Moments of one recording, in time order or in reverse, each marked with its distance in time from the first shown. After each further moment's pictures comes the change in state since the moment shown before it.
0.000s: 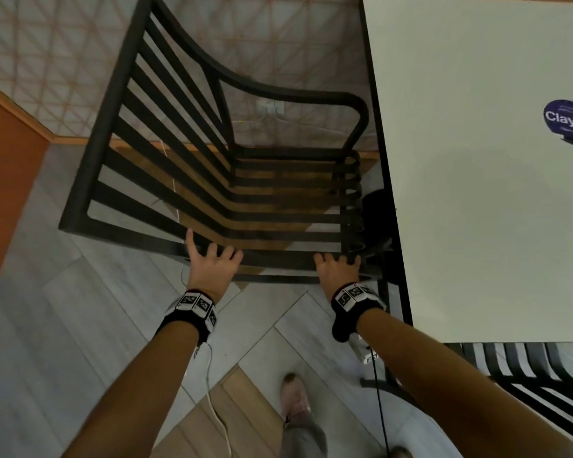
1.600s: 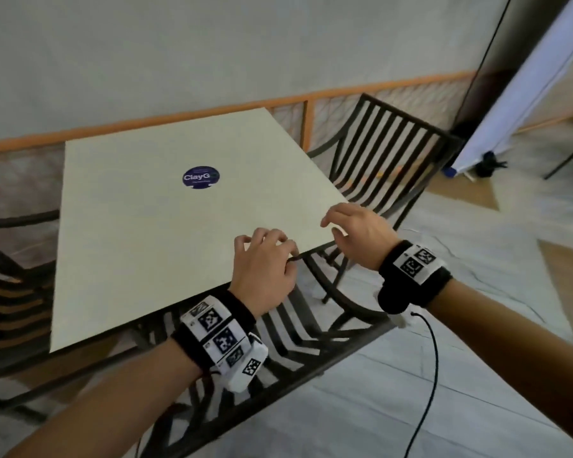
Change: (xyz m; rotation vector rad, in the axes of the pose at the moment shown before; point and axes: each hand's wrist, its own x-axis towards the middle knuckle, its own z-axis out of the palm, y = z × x) left_hand -0.101 0.656 -0.414 -0.507 0.366 0.483; right_hand -0.480 0.618 -0.032 0.205 0.887 -0.055
